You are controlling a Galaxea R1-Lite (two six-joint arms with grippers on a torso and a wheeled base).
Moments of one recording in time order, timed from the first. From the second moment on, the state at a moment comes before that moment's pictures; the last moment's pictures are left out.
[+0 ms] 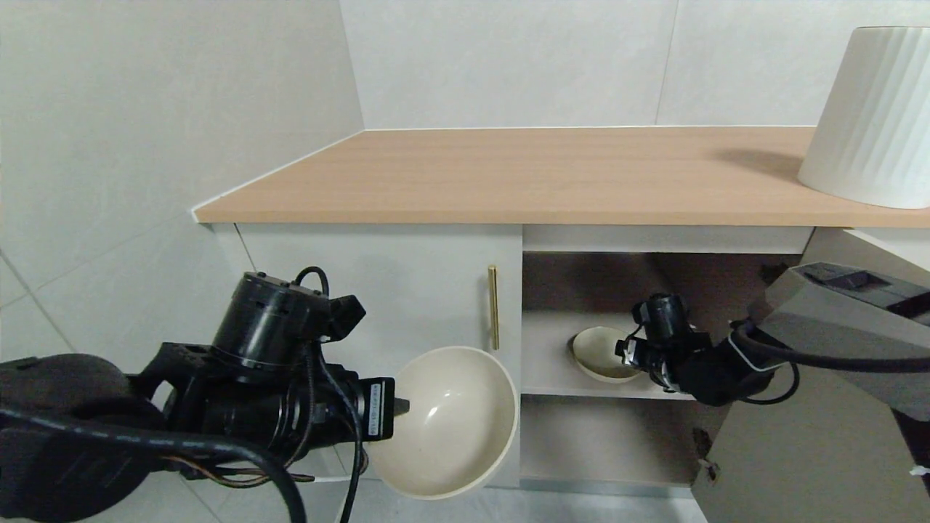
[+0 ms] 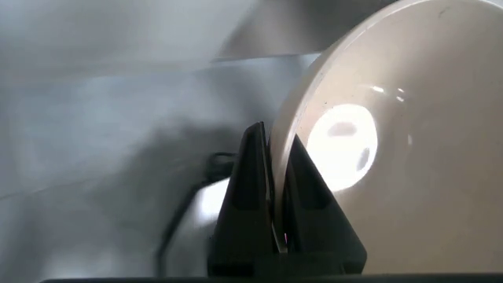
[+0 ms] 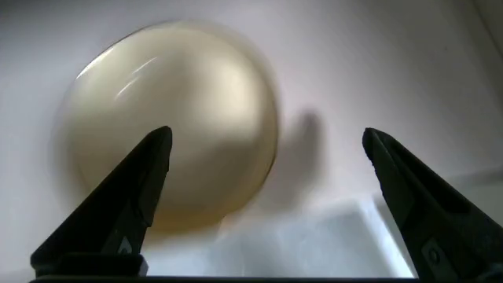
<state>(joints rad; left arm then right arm) -0.53 1.64 -0.76 -0.12 -0.07 -0.46 0.32 2.36 -1.16 -0.54 -0.41 0.46</state>
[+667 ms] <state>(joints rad) -0.63 1.80 -0.78 -0.12 0.06 -0.46 0.69 1.72 -0.97 0.09 0.02 0.40</state>
